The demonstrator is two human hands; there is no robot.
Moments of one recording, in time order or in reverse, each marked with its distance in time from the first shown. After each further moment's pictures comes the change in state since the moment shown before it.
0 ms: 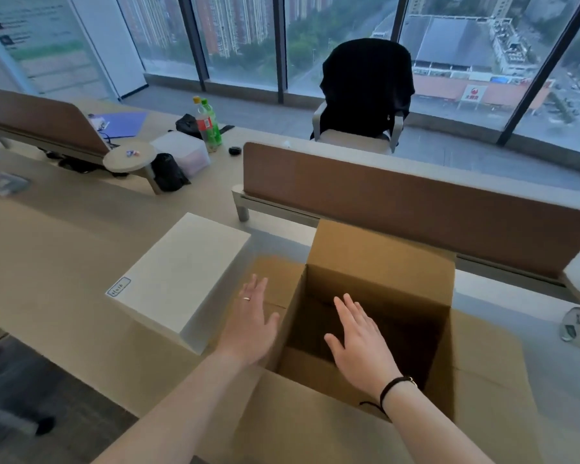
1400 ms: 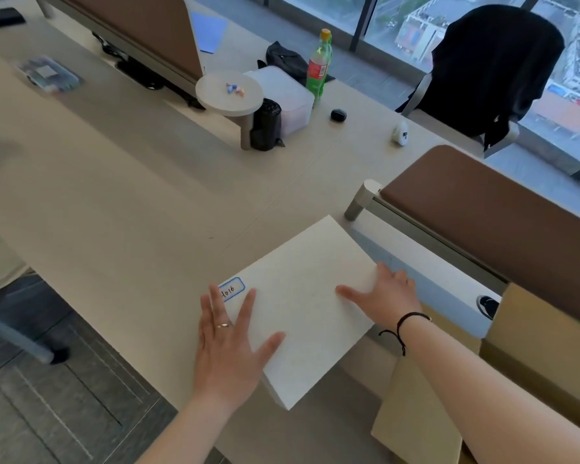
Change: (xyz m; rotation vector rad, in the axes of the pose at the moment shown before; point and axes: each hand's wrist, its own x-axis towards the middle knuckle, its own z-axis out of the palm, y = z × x) left_hand 0.051 -0.280 -0.125 0.052 0.079 -0.305; right_hand 0.254 -0.234 0.101 -0.274 -0.156 0.293
